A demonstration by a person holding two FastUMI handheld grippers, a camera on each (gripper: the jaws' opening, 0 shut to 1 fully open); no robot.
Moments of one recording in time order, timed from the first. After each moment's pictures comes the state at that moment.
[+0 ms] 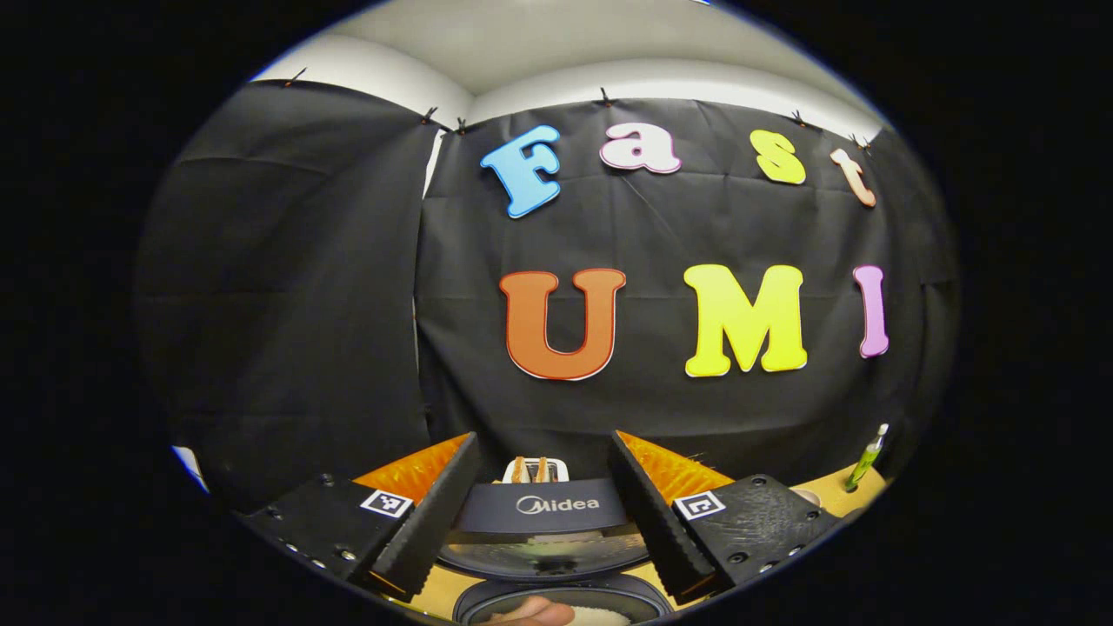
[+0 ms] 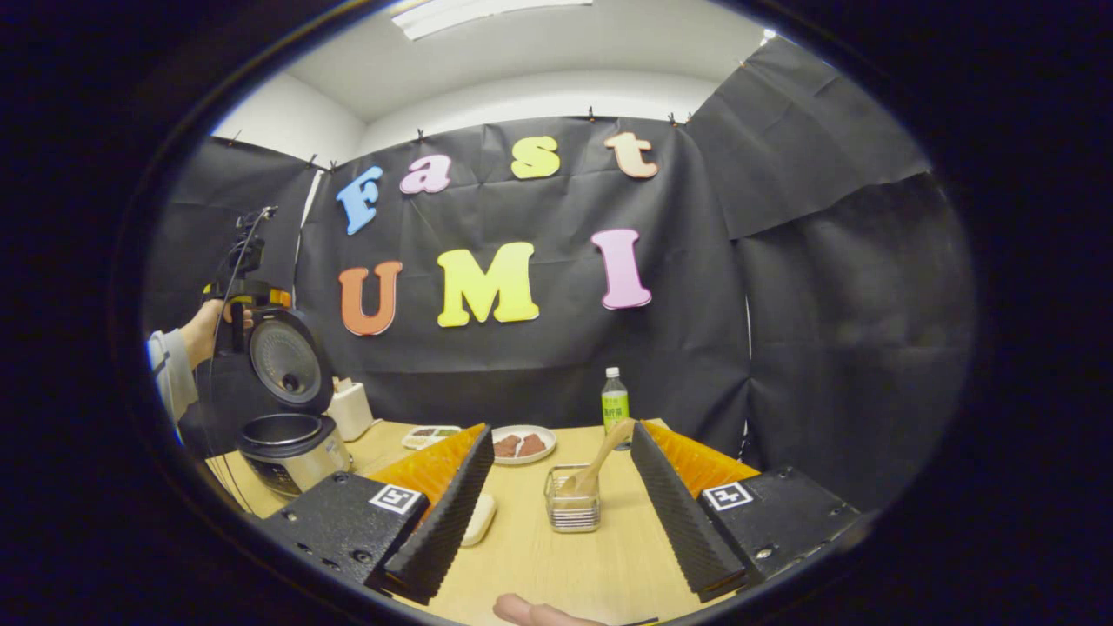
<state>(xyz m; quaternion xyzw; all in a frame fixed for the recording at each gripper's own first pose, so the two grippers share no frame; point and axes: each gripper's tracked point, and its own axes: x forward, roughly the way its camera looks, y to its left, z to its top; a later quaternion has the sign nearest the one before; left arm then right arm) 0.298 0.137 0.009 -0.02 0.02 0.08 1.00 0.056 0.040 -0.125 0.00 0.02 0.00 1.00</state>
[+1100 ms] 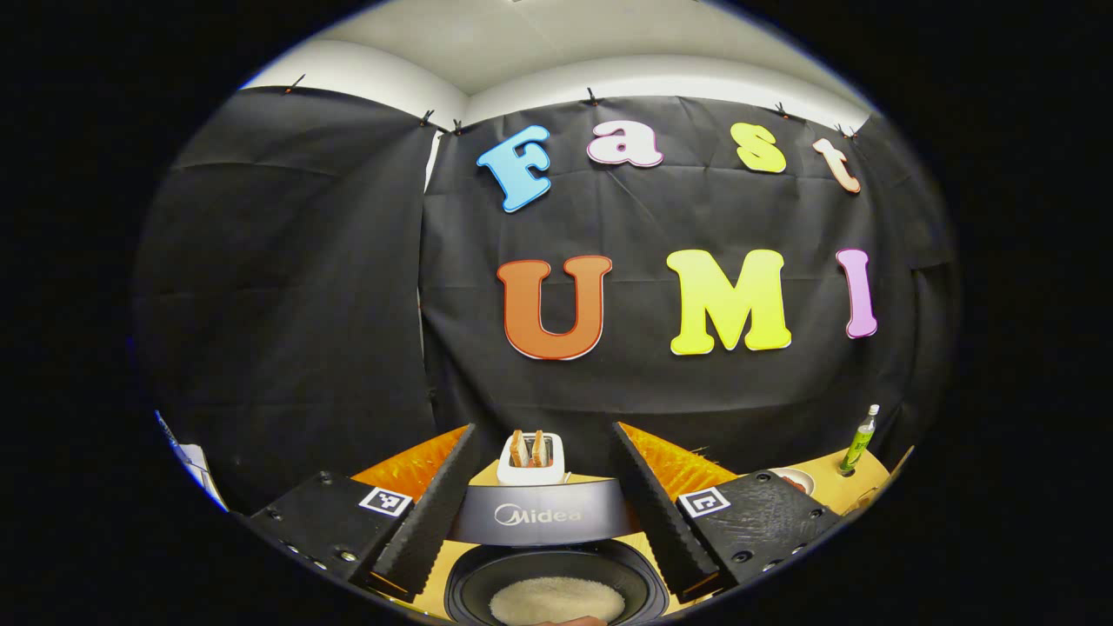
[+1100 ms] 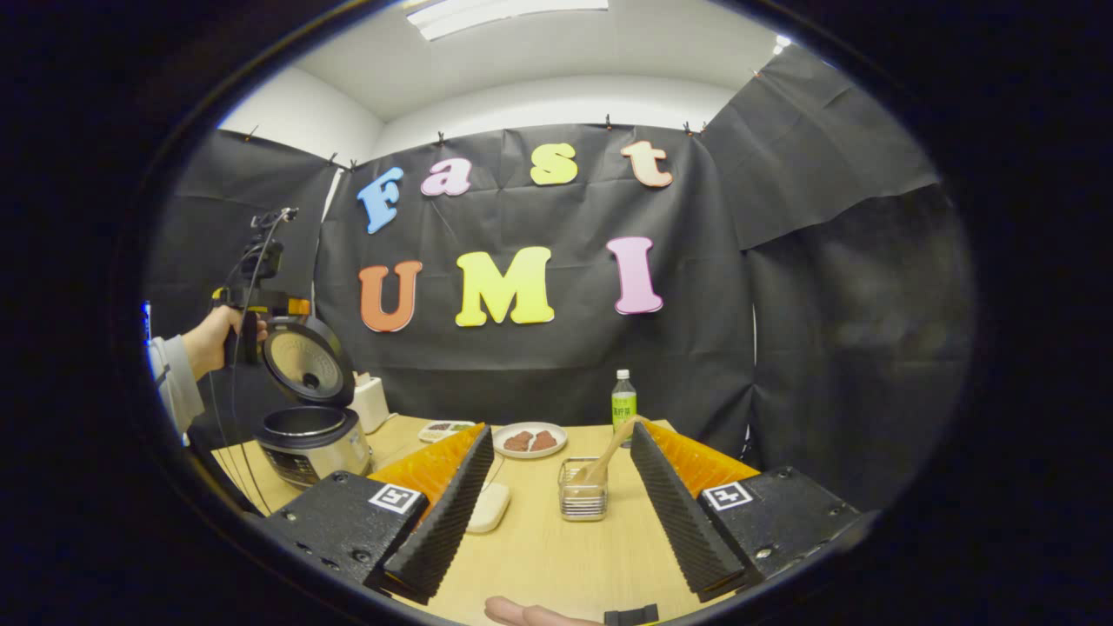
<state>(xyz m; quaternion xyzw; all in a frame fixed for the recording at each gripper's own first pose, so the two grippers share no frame) 0.229 0.108 -0.015 -0.02 0.04 0.09 1.00 -0.002 0.064 -0.102 0.00 0.01 0.03 1.00</state>
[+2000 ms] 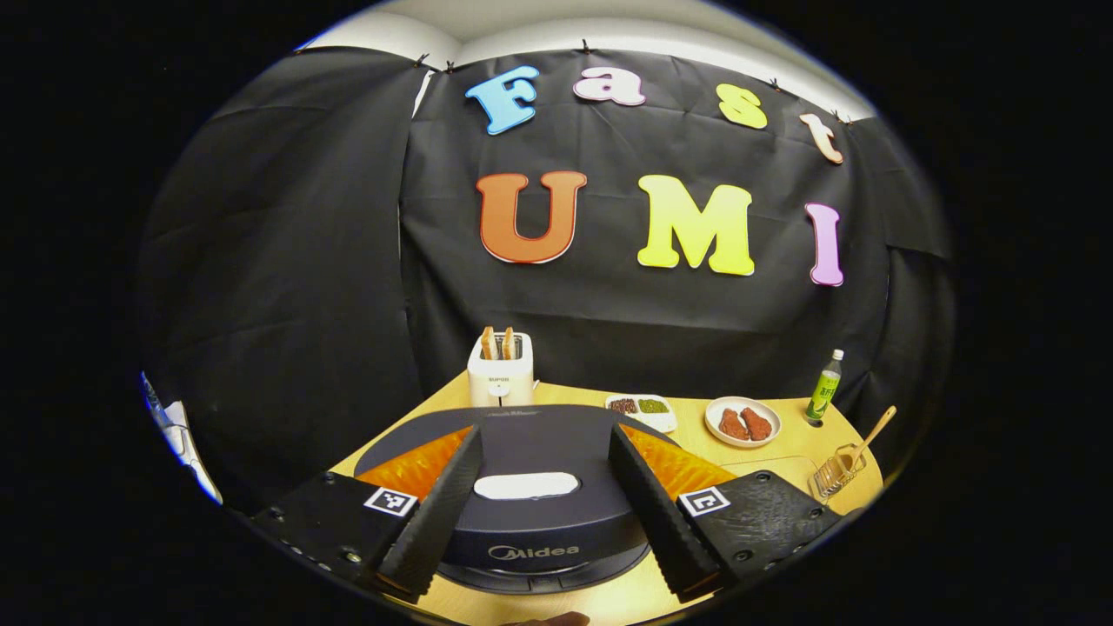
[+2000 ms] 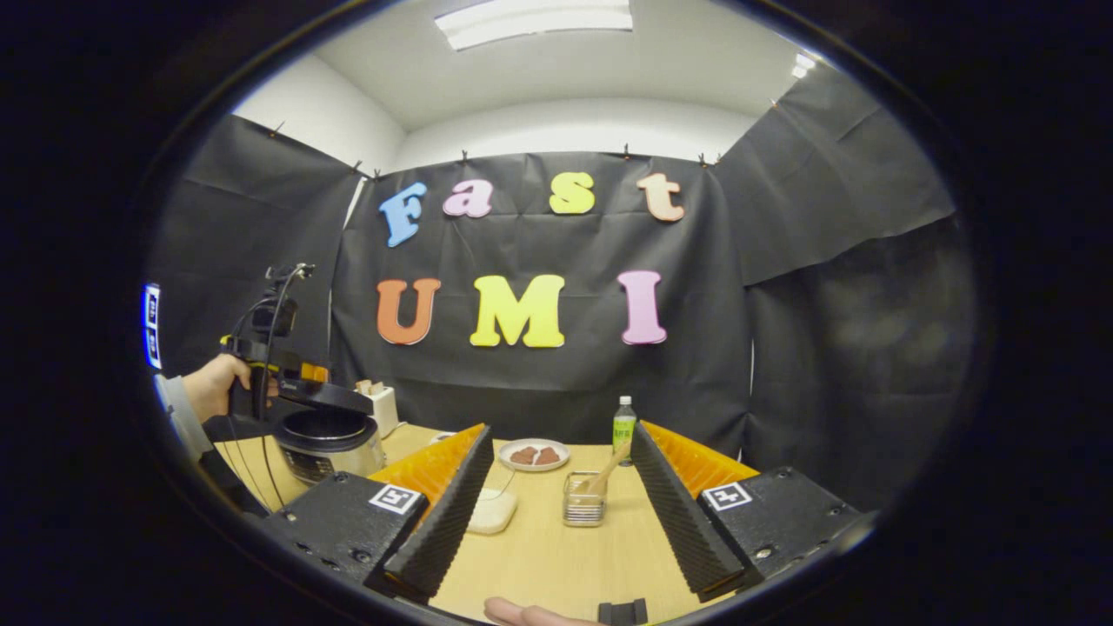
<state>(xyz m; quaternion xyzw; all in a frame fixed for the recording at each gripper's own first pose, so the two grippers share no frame) 0.152 0.070 -0.128 -0.05 0.15 0.03 0.99 -0.050 0.085 -0.078 -0.05 -0.02 0.04 1.00</state>
